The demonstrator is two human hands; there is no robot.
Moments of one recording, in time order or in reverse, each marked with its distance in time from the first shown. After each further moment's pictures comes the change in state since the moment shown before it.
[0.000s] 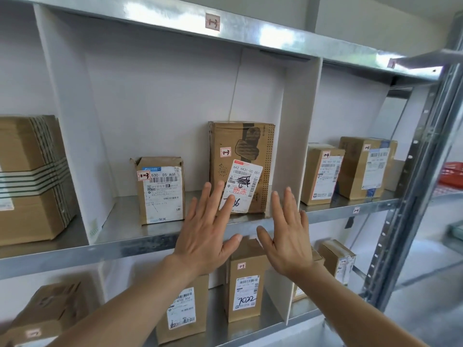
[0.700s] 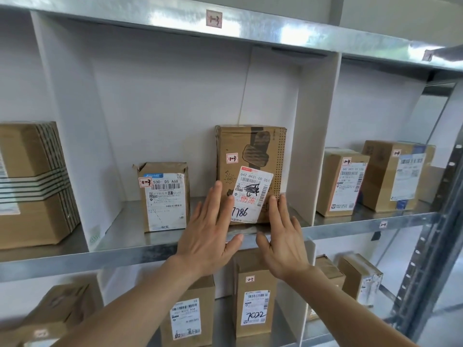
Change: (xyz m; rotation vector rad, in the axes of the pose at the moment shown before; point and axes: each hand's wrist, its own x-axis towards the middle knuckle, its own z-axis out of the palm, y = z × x) left_hand 0.020 -0.010 0.012 0.050 -0.113 -0.121; right_hand 0.033 -0.001 0.029 0.199 -0.090 -0.060
